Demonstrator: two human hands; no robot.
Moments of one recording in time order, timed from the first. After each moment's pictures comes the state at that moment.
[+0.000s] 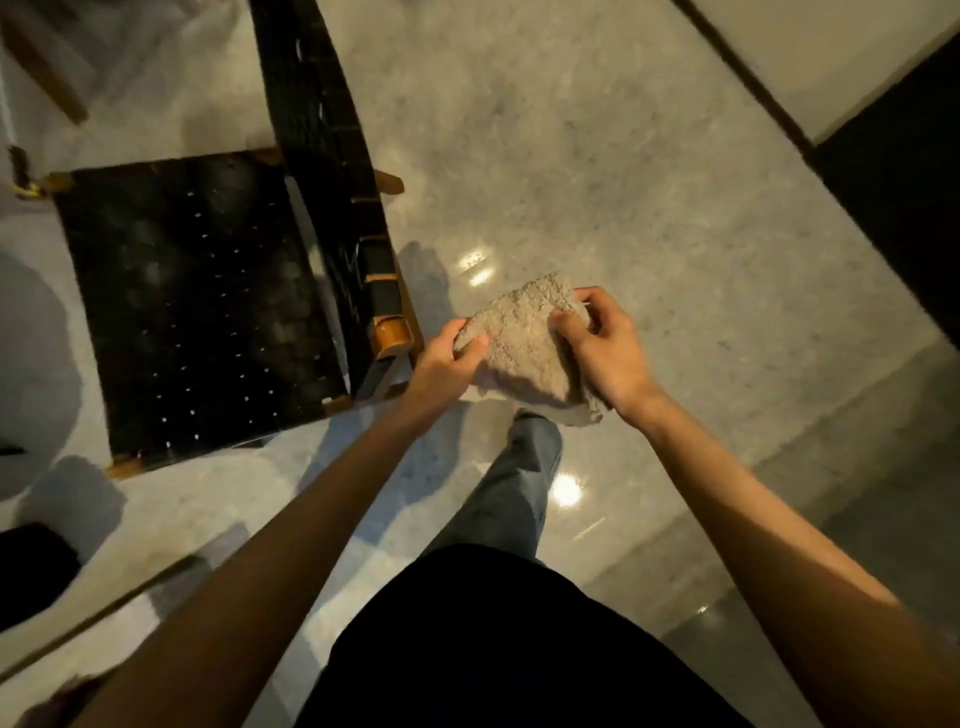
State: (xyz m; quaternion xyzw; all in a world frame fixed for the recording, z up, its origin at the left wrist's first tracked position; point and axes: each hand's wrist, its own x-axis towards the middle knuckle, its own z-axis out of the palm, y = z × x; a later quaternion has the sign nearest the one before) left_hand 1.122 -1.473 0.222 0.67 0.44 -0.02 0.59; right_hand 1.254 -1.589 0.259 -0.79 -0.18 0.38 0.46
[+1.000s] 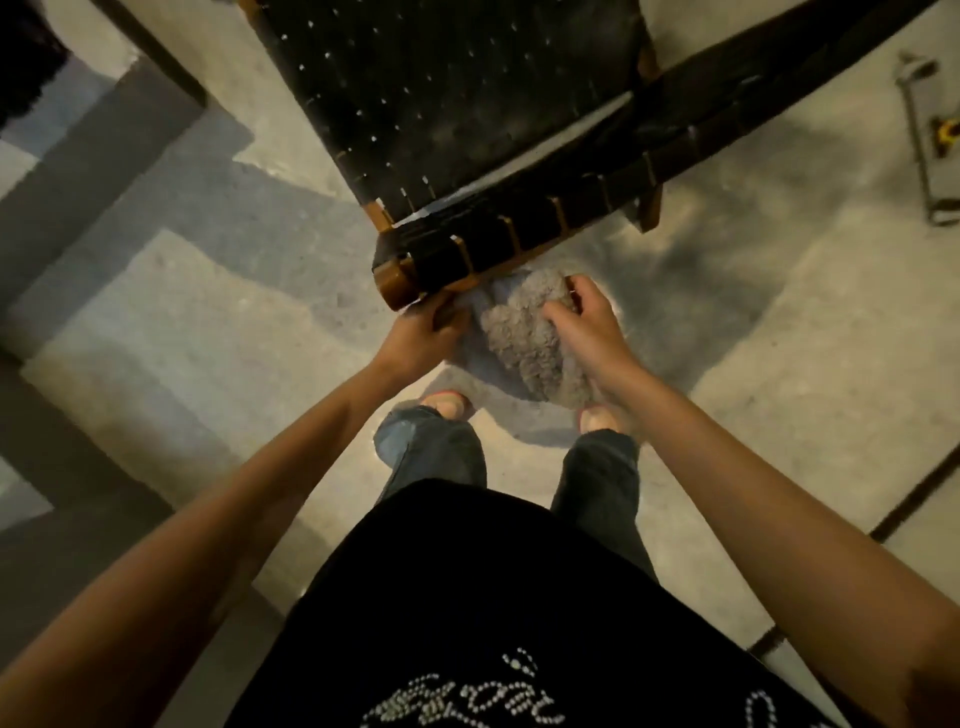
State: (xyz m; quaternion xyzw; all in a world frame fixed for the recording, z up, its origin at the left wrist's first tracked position) left_hand 1.195 -1.456 0.171 0.31 0.79 0.26 0.46; right_hand 1.353 -1.348 0.183 -0.54 -0.58 0.62 0.03
